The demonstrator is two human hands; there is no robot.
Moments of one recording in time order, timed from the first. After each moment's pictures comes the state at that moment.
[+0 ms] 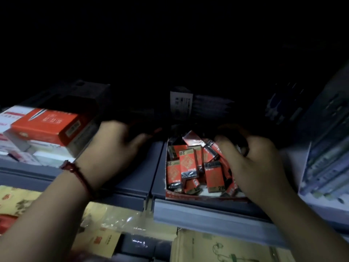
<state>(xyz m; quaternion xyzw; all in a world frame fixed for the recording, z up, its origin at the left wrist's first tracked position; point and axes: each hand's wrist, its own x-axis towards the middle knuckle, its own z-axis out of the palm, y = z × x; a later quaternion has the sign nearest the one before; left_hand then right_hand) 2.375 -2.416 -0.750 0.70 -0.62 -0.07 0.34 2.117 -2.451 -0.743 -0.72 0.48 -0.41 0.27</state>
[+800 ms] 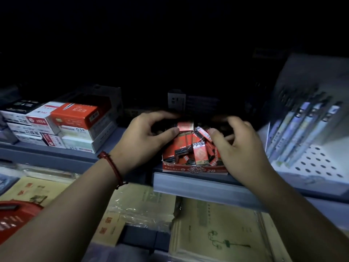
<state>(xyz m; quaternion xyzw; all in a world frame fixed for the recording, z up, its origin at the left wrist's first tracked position) 2.326 -2.394 -0.741 0.58 -0.66 -0.17 0.44 2.101 -2.429 -0.744 -0.75 0.50 -0.39 0.19</state>
